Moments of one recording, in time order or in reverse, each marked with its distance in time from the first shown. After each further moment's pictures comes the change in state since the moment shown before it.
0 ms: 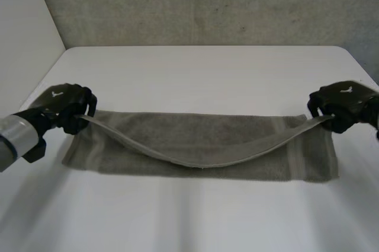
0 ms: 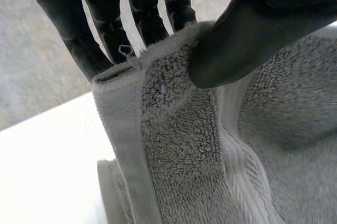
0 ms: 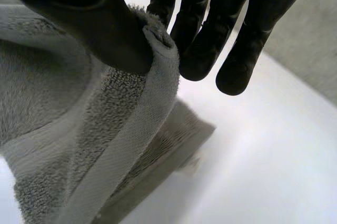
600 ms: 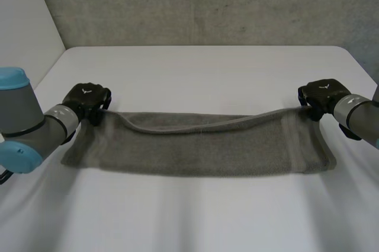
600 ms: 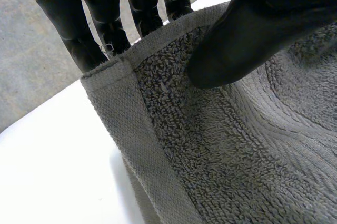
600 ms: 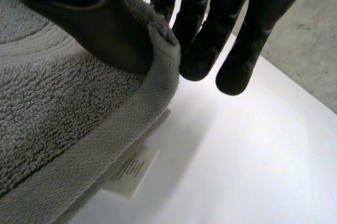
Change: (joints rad) left arm -0.188 -0.407 0.403 0.002 -0.299 0.140; right arm 0.147 0.342 -0.266 -0.237 0.294 0.145; left_hand 0.000 0.000 0.000 0.000 0.000; right_hand 0.000 0.000 0.000 0.000 0.000
